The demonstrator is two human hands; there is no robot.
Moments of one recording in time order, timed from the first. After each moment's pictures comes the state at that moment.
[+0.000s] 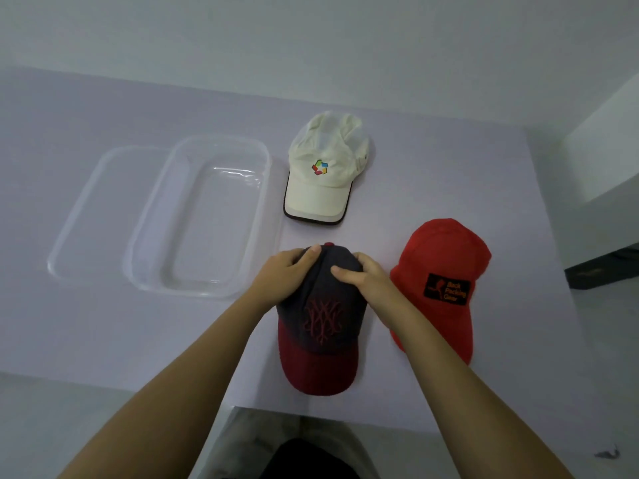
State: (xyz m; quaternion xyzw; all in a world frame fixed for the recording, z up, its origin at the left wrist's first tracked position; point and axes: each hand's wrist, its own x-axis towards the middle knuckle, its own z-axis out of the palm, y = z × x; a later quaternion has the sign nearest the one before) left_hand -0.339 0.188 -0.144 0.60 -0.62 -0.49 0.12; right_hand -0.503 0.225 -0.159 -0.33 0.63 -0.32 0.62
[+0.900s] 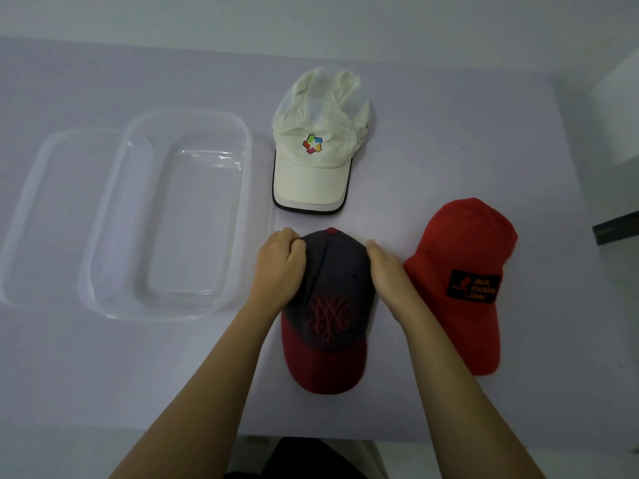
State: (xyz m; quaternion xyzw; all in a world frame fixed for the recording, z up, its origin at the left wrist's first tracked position) left_hand -0.353 0.152 -0.192 0.65 -0.61 -0.41 0.20; right_hand -0.508 0.193 -0.200 -0.30 0.76 -0.28 0.51
